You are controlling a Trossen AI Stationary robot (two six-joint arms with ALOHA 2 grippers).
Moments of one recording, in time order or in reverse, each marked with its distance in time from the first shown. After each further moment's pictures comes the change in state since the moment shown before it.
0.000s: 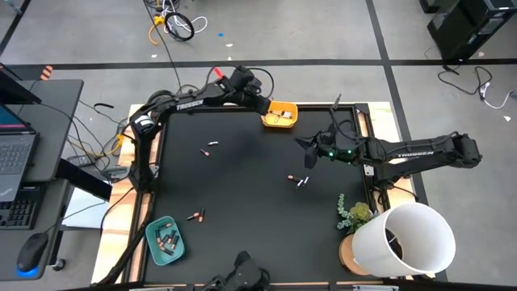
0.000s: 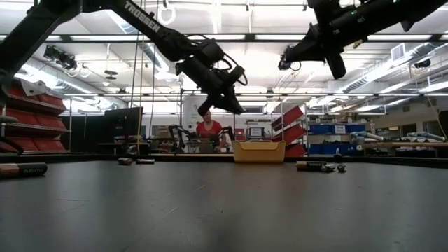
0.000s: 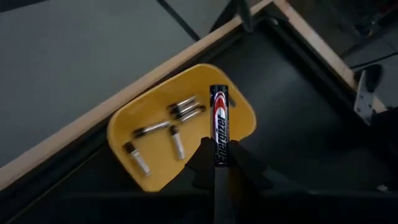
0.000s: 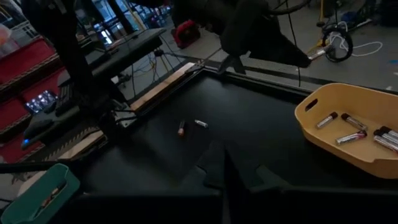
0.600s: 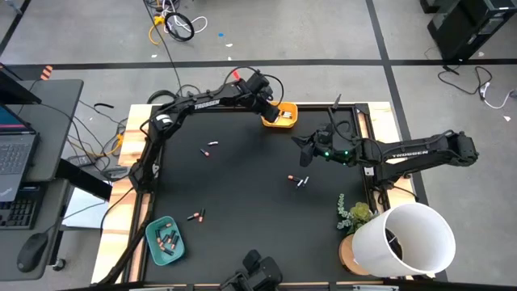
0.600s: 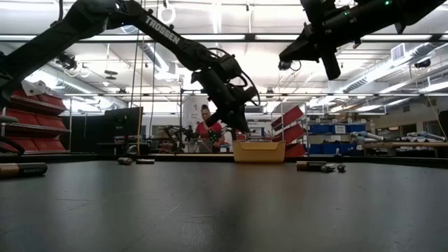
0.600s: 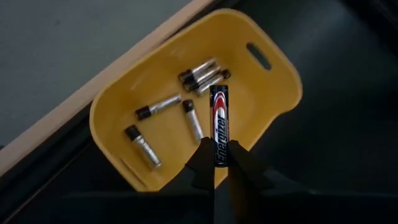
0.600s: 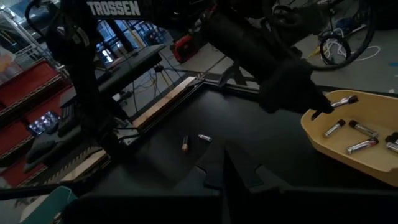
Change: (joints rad) left arm -0.044 0.217 0.257 -0.243 -0.069 0.103; right arm 0.011 0.065 0.001 0.112 0.050 0.036
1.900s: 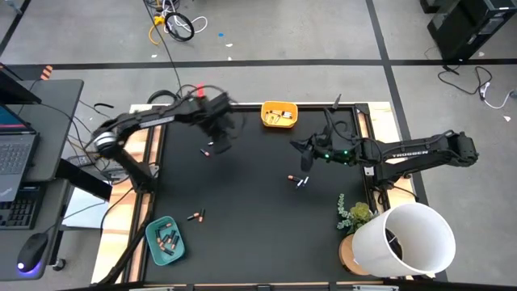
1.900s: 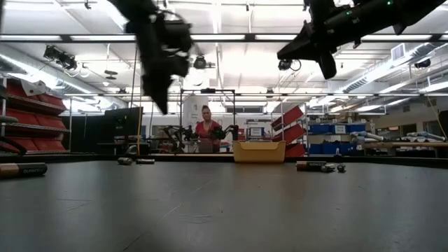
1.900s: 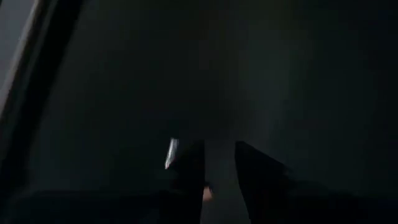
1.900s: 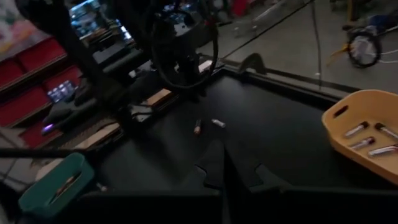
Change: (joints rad) left arm -0.083 -0.632 -0.565 -0.439 -0.190 0.348; right arm -0.006 -0.001 0.000 -0.010 -0.117 -0.093
